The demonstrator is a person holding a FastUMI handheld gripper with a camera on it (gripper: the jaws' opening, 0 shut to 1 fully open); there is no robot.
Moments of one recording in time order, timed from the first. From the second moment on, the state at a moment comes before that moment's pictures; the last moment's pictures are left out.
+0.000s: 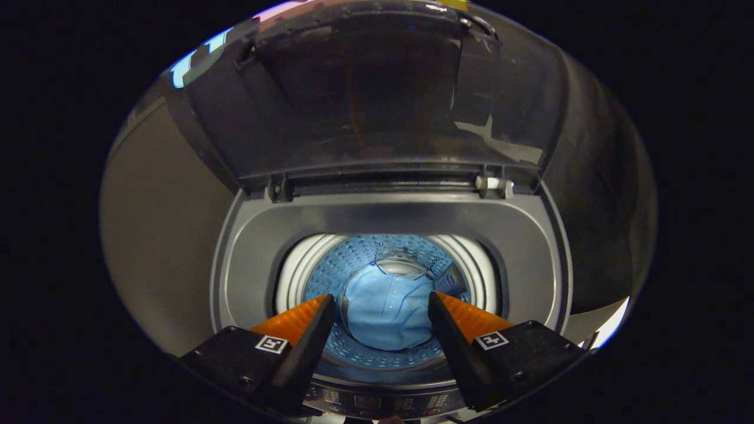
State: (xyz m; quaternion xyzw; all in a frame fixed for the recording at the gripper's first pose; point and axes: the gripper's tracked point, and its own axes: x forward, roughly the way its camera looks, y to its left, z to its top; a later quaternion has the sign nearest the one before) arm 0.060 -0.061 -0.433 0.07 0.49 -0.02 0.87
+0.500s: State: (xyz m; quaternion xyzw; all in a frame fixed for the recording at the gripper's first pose) arm 0.131 -0.054 -0.271 0.09 0.38 0.01 0.92
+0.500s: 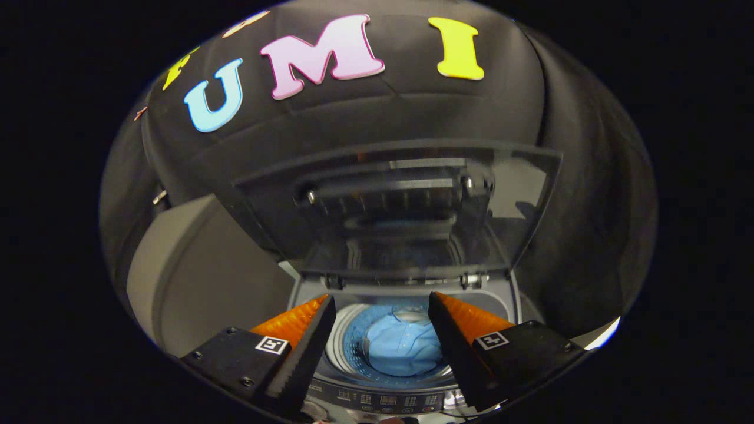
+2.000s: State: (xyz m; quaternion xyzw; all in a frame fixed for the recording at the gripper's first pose) arm 0.243 -0.045 -0.225 0.05 0.34 -0.03 0.94
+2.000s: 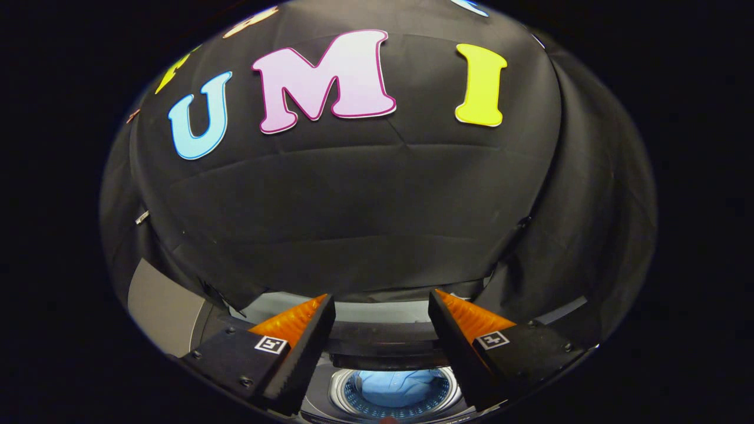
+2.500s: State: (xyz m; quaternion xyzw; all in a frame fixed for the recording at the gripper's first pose) arm 0.173 -0.036 -0.229 0.04 0.32 -0.03 0.95
